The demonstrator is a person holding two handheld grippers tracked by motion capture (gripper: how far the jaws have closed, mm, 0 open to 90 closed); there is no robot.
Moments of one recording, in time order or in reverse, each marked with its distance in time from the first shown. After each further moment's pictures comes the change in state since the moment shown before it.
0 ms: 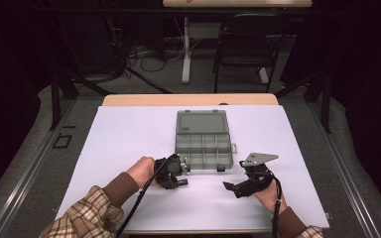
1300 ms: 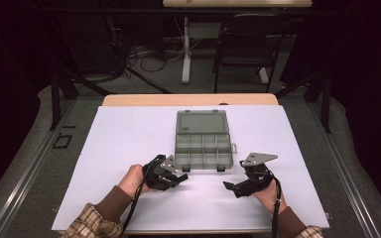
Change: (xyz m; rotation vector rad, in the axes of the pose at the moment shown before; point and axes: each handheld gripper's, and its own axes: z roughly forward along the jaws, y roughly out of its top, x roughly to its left) left arm -0.012 -0.035 -0.004 -0.330 0.054 -0.124; right arm -0.001 -0.001 0.002 0.004 -0.011 0.002
